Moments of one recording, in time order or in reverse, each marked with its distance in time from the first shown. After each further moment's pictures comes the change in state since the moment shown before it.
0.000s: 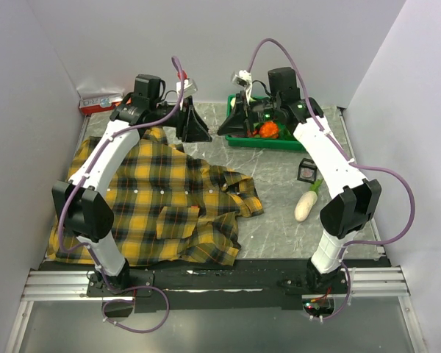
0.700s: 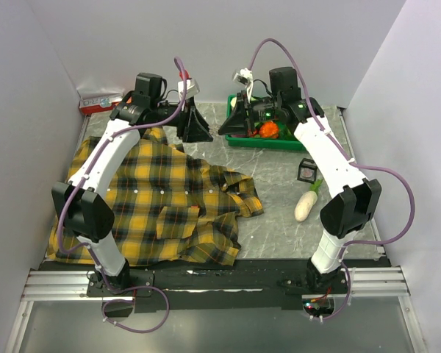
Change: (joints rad) left arm -0.014 0.000 0.031 -0.036 -0.021 0.070; right arm -0.010 0.002 -0.003 0.018 -0.007 0.069
